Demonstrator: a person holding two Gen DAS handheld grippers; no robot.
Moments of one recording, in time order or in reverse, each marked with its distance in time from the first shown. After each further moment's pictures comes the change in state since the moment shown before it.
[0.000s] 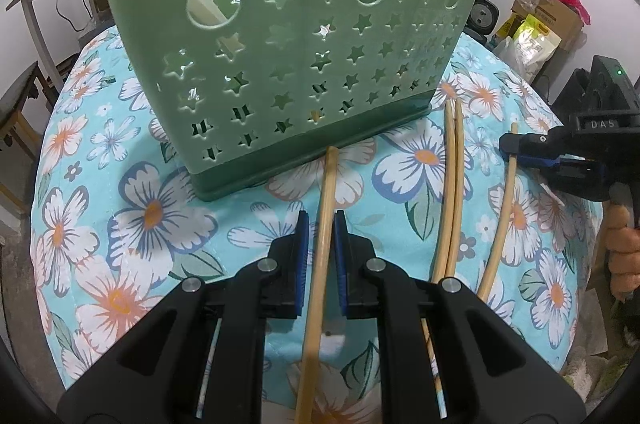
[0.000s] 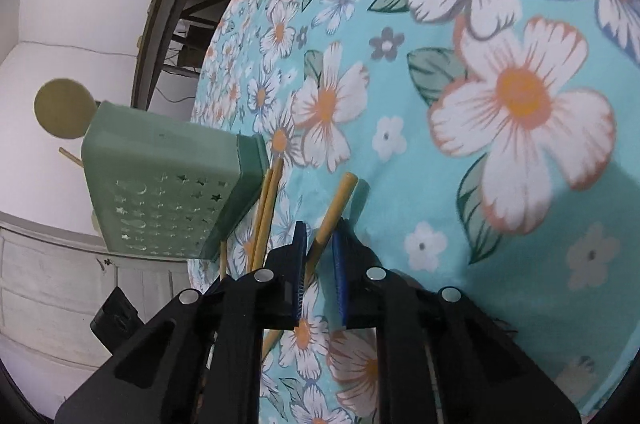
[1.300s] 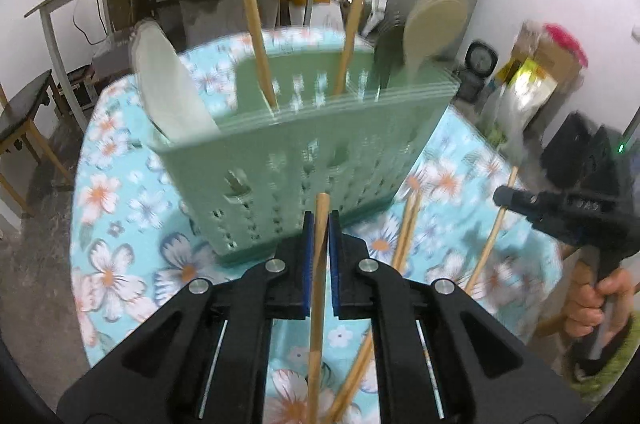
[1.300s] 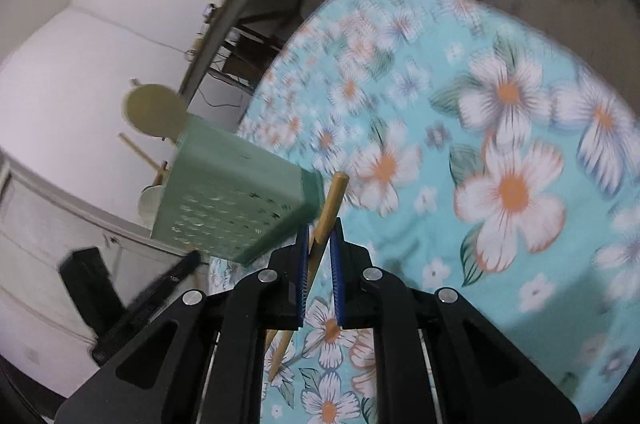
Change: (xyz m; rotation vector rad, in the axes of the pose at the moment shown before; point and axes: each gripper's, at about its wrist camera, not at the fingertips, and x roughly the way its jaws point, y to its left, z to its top) left arm -0.069 -0.020 0.070 -0.090 -0.136 -0.030; right arm -0.066 0.031 0.007 -0.234 -0.129 0.052
